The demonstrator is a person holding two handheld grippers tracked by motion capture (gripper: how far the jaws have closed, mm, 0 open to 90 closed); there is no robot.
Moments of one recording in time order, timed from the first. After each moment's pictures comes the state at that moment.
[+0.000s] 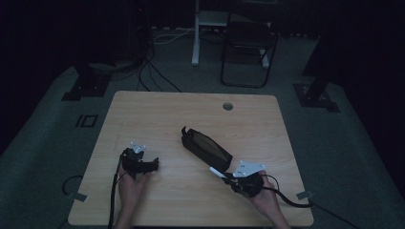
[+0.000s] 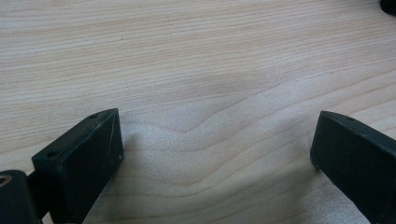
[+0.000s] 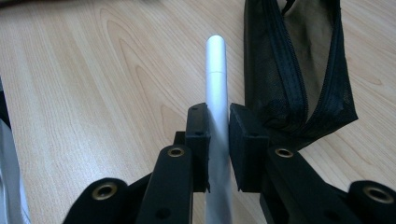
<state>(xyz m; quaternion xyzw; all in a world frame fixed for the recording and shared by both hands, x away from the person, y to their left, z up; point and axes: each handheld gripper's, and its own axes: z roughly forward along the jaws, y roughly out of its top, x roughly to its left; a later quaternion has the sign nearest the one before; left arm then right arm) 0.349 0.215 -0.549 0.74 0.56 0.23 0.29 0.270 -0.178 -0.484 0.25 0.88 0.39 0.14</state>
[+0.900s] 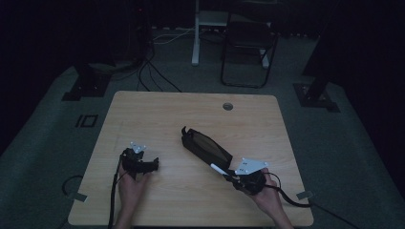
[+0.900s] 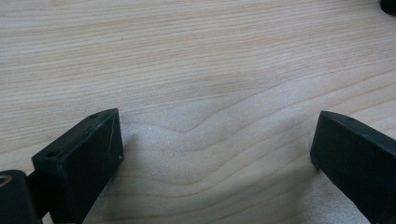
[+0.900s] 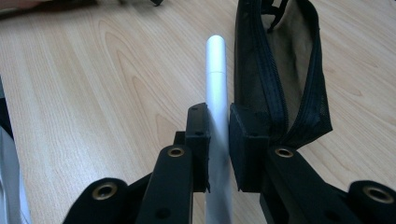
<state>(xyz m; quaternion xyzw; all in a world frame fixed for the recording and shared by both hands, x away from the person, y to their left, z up) 0.349 0.215 -0.549 0.74 0.56 0.23 0.29 0.272 -0.182 -0.469 0.25 0.87 0.39 0.15</state>
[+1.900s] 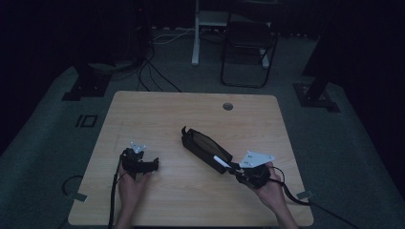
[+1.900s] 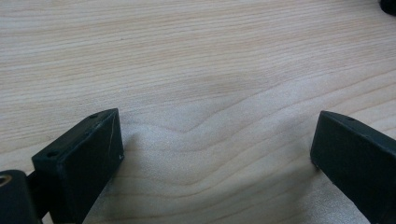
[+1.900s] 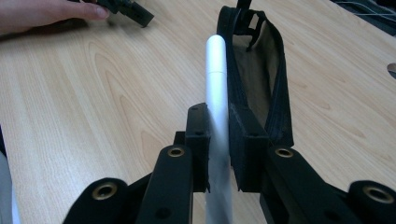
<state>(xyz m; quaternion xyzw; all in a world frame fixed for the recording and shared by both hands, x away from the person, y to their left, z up) 0.349 0.215 -0.549 0.74 0.56 0.23 0.29 0.280 -0.189 -0.448 0.25 0.86 0.41 0.17</state>
